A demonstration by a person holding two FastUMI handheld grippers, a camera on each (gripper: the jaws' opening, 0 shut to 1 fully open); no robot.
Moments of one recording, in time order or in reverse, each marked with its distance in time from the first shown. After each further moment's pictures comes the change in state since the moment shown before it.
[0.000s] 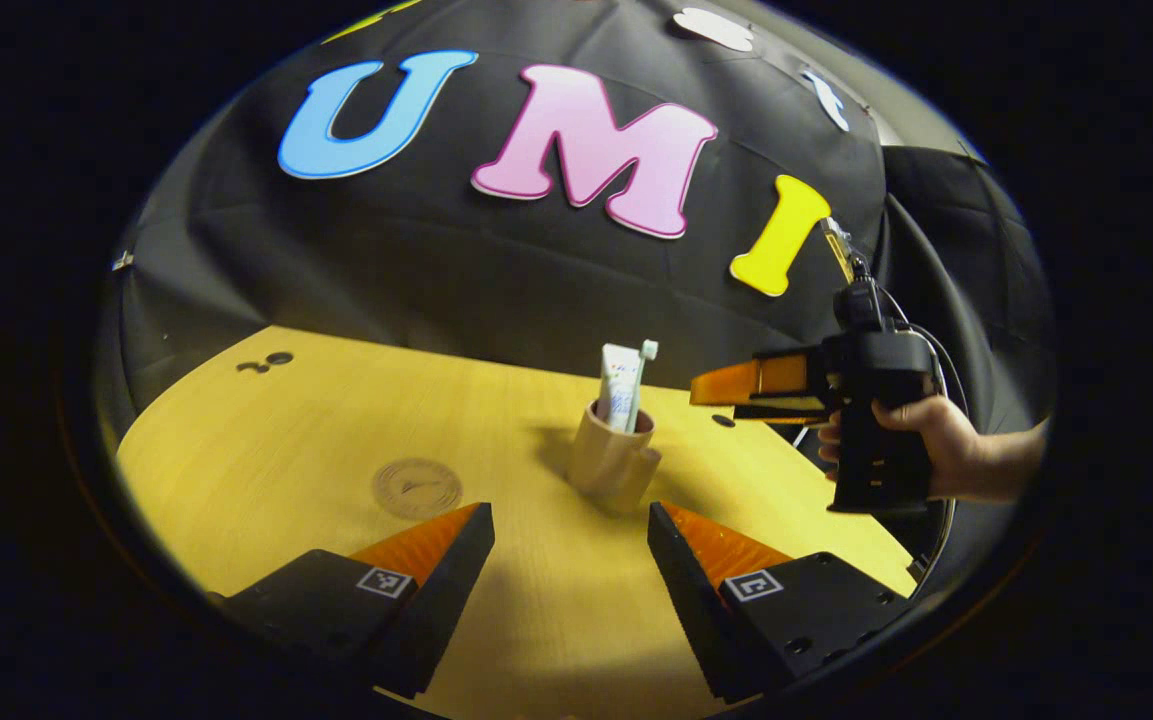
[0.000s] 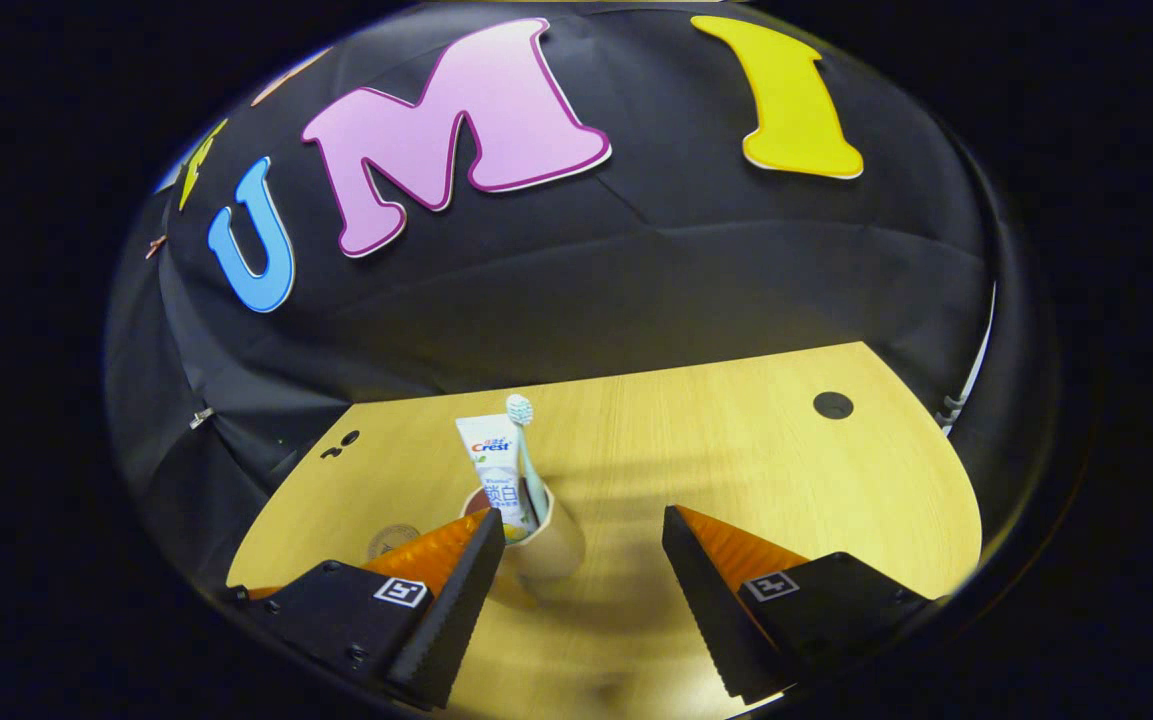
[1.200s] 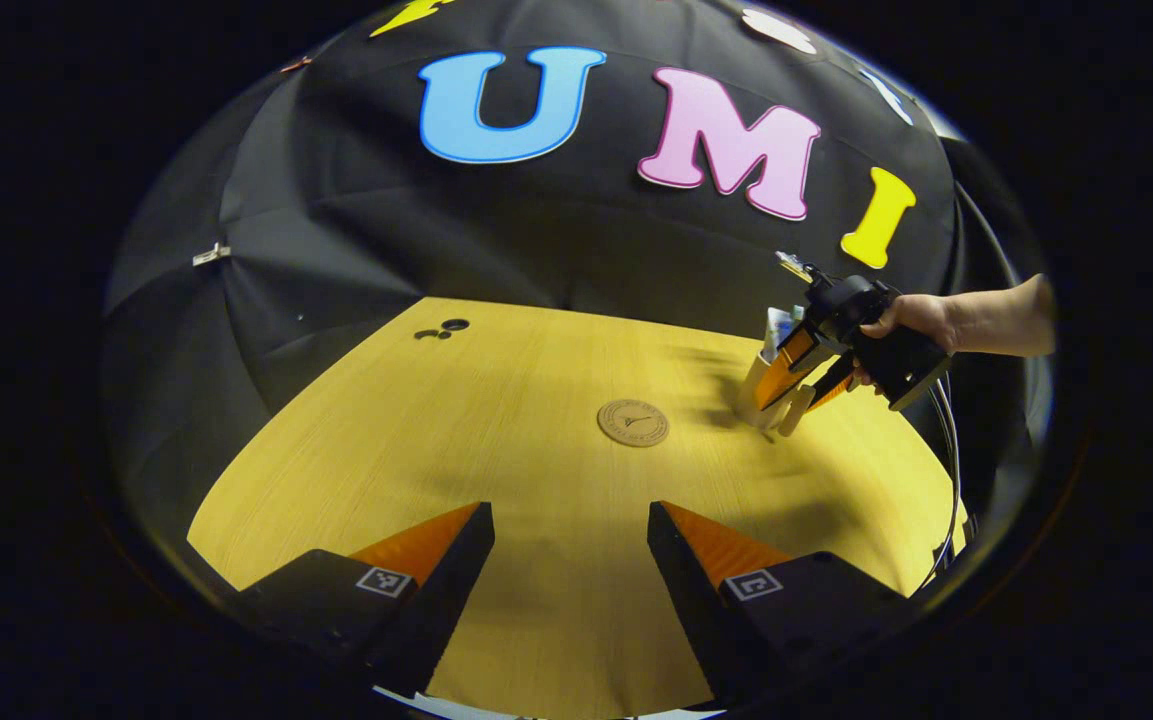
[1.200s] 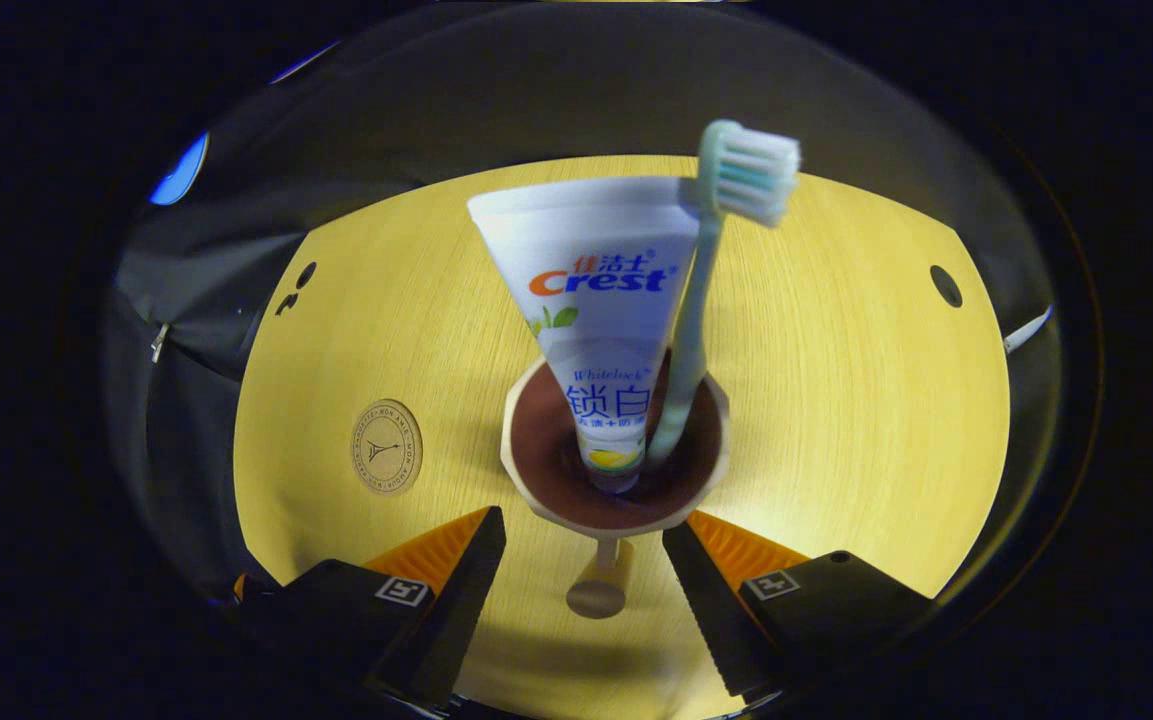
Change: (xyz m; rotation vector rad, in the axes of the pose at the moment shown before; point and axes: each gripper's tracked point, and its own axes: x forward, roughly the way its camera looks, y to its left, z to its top) left arm -0.133 0.154 -0.024 -0.014 0.112 0.291; right arm 0.071 0.055 -0.120 -0.031 0.712 -0.078
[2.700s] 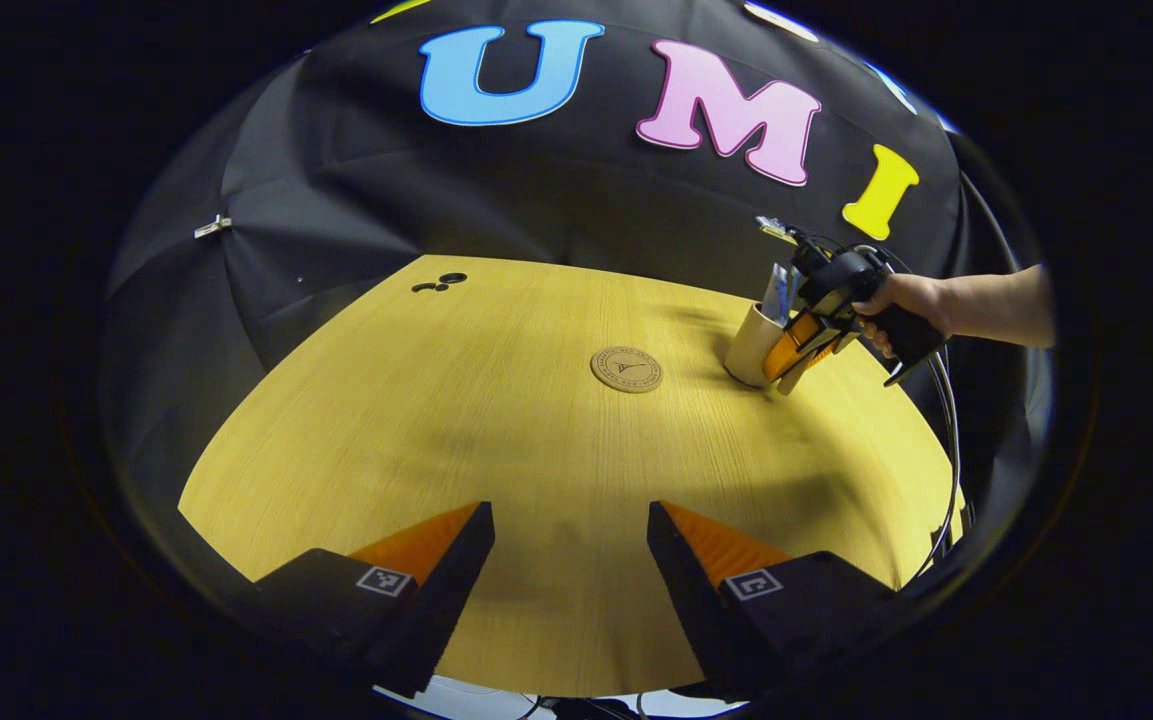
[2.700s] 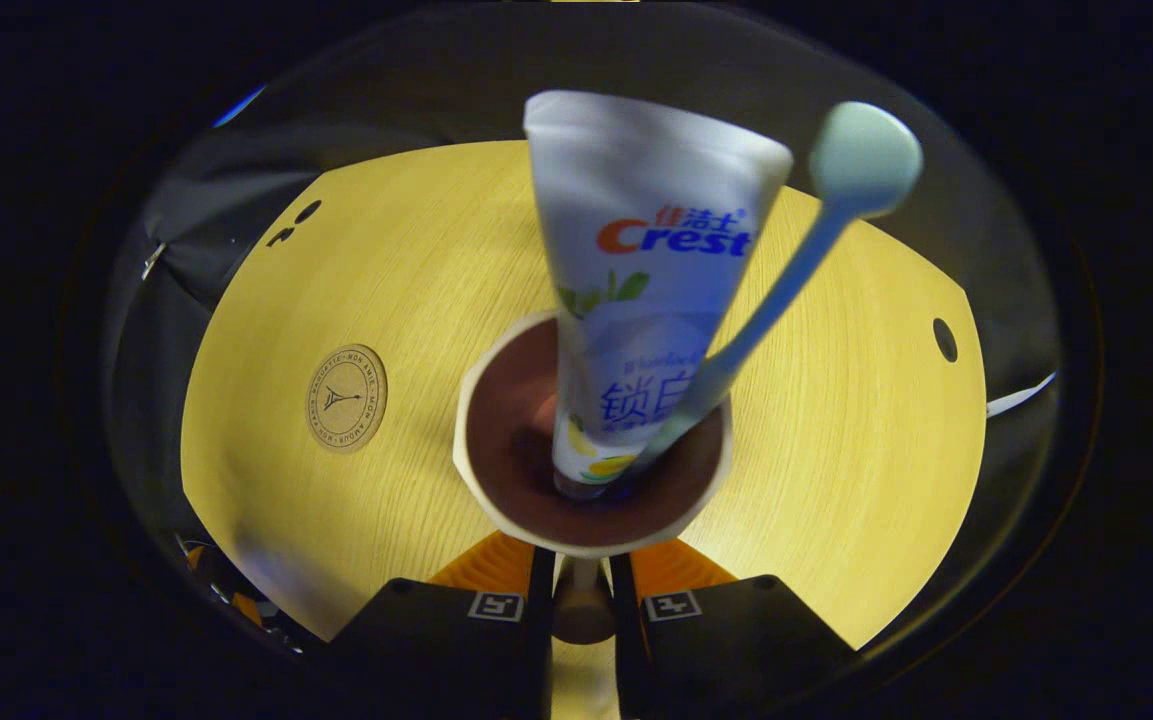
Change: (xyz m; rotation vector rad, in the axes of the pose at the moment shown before) left arm -0.008 -0.019 -0.040 0.010 0.107 -0.010; right arm 0.009 -0.009 -0.016 -0.220 -0.004 -0.082
